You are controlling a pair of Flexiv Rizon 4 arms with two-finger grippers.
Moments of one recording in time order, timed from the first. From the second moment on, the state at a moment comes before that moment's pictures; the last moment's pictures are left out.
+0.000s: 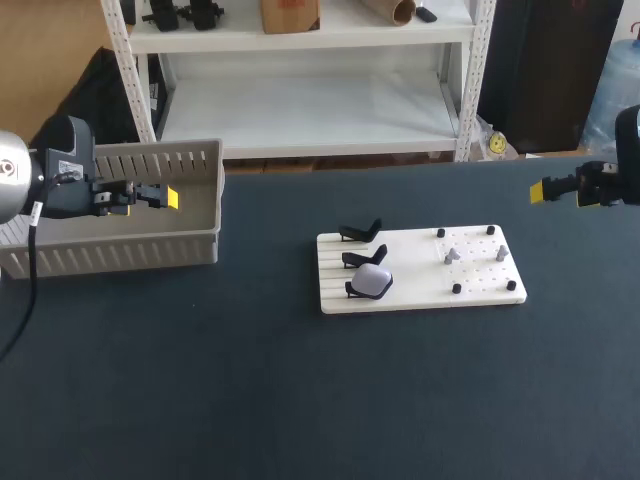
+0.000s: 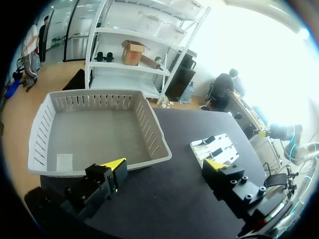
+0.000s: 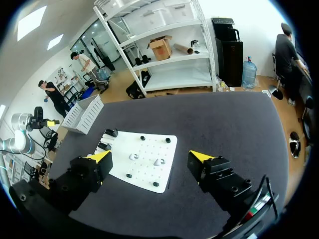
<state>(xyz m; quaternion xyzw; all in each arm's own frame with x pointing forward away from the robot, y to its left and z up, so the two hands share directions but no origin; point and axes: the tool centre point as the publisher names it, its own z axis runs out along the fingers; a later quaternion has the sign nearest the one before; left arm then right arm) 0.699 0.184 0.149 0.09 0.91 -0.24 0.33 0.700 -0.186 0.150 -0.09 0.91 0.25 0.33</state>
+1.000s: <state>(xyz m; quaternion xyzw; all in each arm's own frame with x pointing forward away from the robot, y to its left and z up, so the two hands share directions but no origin) 0.660 0.128 0.174 0.29 0.85 -0.23 0.38 0.700 -0.186 0.150 -0.09 0.91 0.25 0.33</state>
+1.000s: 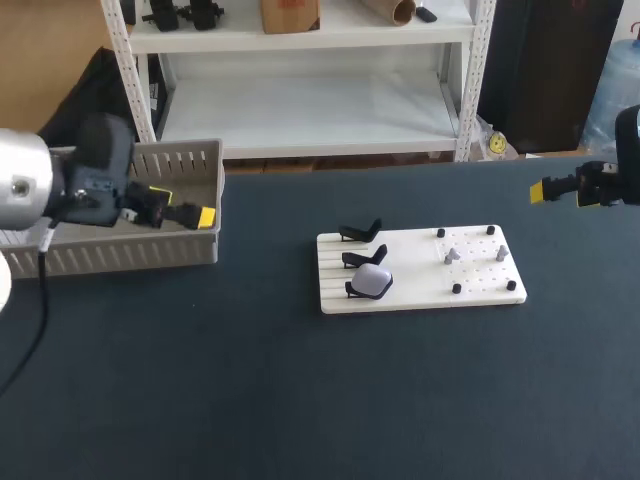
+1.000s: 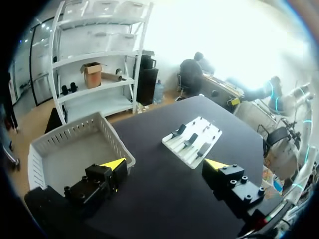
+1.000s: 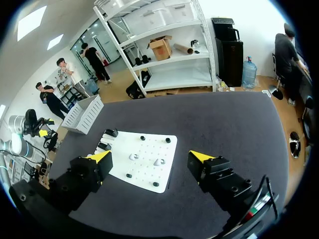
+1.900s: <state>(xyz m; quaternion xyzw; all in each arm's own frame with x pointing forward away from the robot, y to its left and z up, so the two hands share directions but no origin) 0.642 0.090 0.160 0.54 0.67 -0.32 0.40 0.700 -0.186 0.150 -0.09 0.91 0.25 0.33</state>
